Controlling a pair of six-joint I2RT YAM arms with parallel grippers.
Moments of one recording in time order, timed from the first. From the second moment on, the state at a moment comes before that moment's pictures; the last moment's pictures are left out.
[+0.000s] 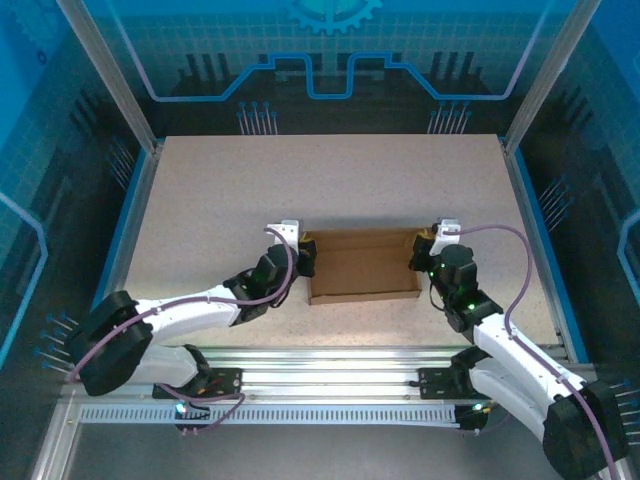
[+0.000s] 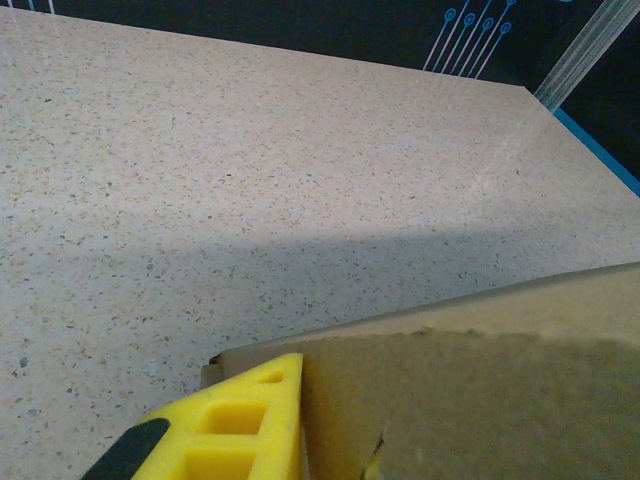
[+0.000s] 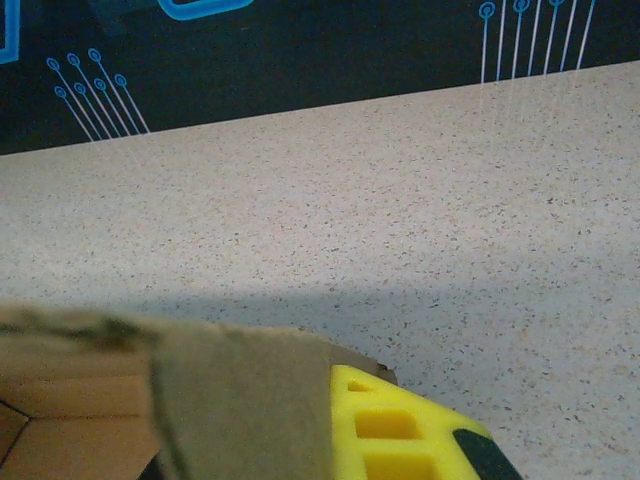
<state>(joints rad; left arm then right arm) -0.83 1.32 0.57 0.35 -0.43 -0.52 0.37 0.82 0.33 0.18 0.20 0.30</state>
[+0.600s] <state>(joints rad) -0.85 1.31 0.53 0.41 -0.47 -0.62 0.38 0.78 0.33 0.12 0.20 0.38</state>
